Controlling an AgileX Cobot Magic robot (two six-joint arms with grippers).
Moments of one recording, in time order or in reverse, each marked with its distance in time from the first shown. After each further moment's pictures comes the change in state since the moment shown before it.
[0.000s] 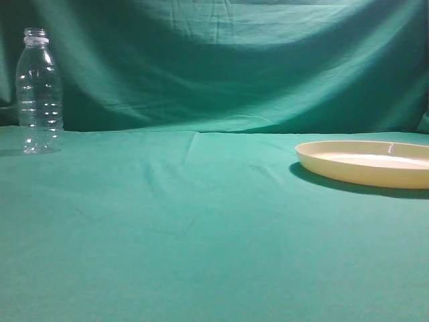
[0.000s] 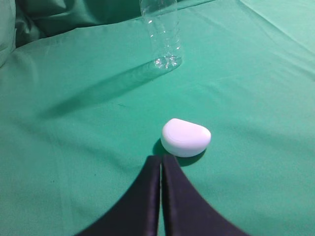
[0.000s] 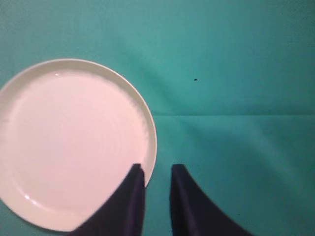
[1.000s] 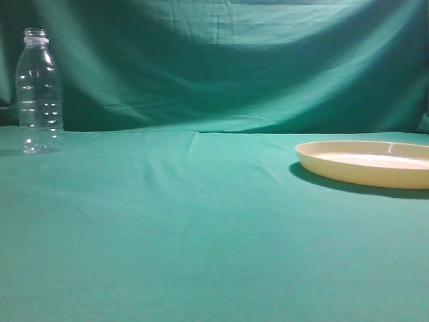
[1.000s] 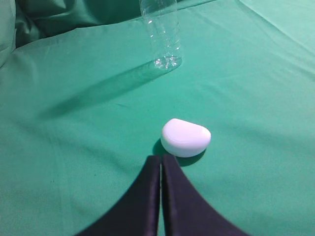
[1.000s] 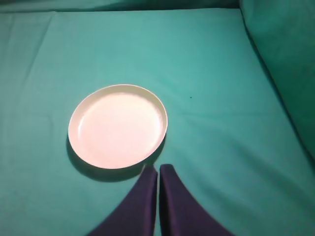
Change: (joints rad) left arm 0.000 0.000 0.000 0.000 0.000 0.000; right arm 0.000 -1.000 0.535 0.056 -0.053 -0.036
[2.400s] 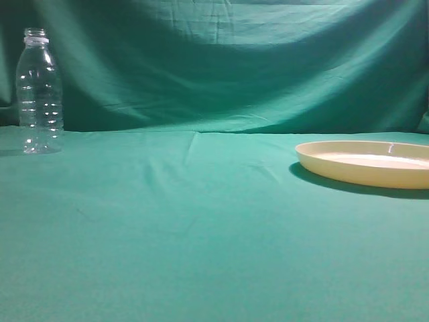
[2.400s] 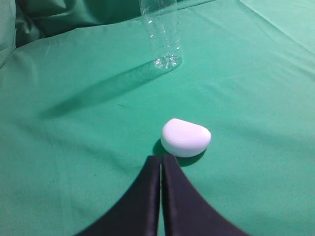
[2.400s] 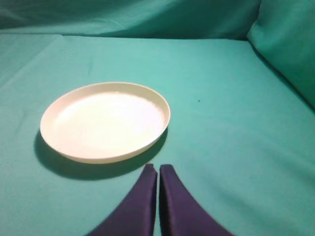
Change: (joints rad) left arm 0.000 0.000 0.000 0.000 0.000 0.000; right arm 0.000 -0.542 0.858 -0.009 -0.643 -0.048
